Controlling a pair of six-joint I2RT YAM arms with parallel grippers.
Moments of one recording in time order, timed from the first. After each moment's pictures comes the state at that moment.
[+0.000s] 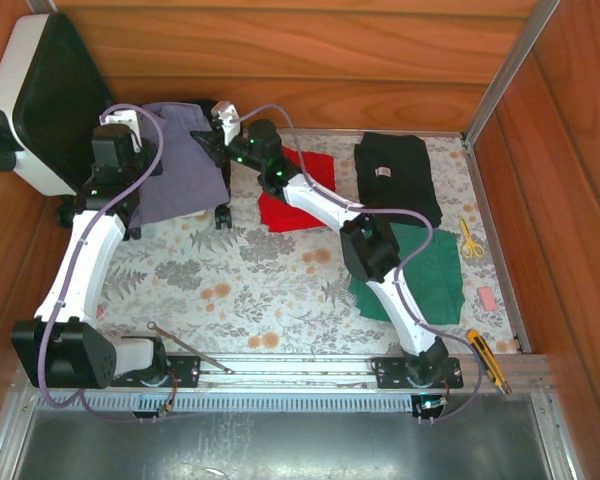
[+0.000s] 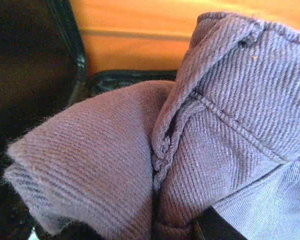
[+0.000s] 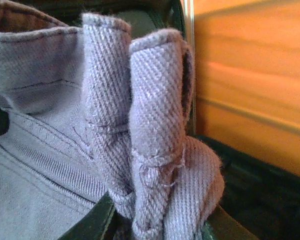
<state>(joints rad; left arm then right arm) -0.03 1.27 1.21 -0.34 -0.16 -0.09 0.77 2.46 2.19 0.39 -0.36 0.08</state>
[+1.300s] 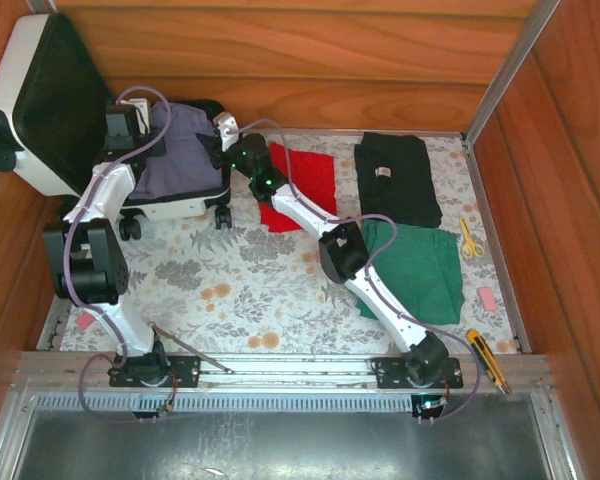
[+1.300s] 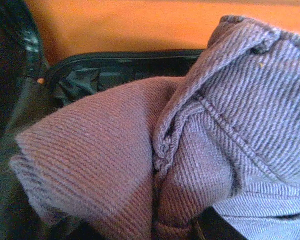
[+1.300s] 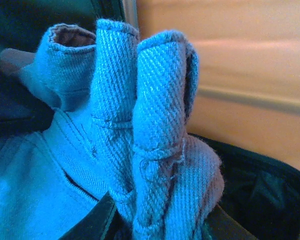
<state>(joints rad) 0.07 1.81 1.45 -0.18 0.00 -0.03 0.75 2.94 2.75 0.31 -0.19 0.06</state>
